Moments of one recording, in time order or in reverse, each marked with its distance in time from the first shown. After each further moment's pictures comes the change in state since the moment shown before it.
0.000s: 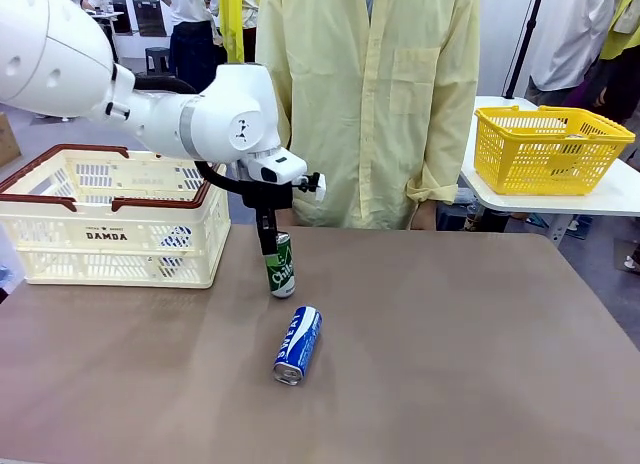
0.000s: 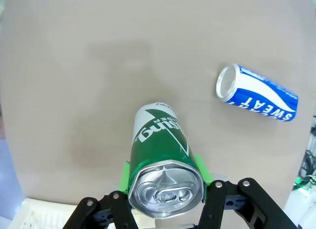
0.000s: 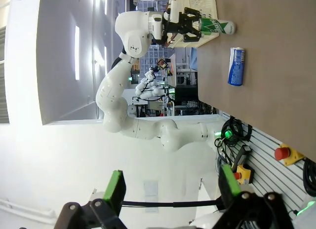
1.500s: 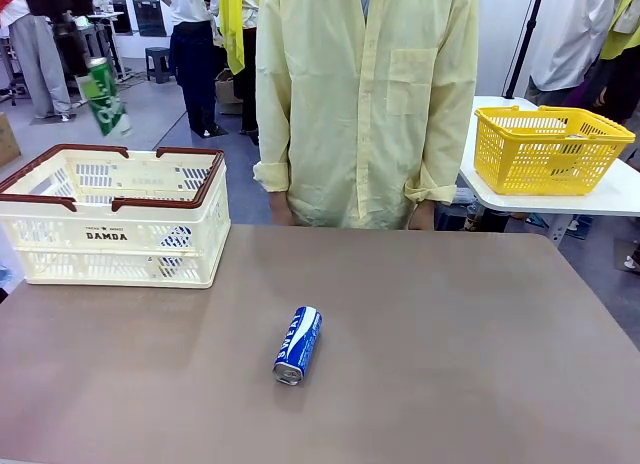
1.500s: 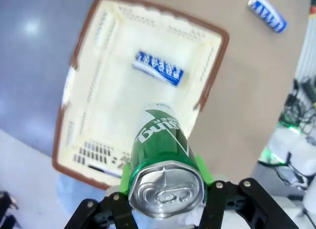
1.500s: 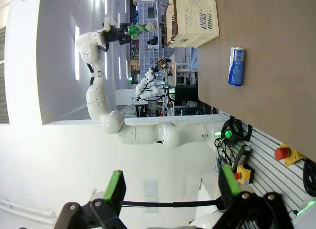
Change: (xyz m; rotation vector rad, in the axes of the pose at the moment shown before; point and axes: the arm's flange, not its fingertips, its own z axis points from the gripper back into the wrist) left arm -0.264 0.037 0.312 0.156 0.037 0.315; right arm 0.000 0.000 0.000 0.000 0.000 0.000
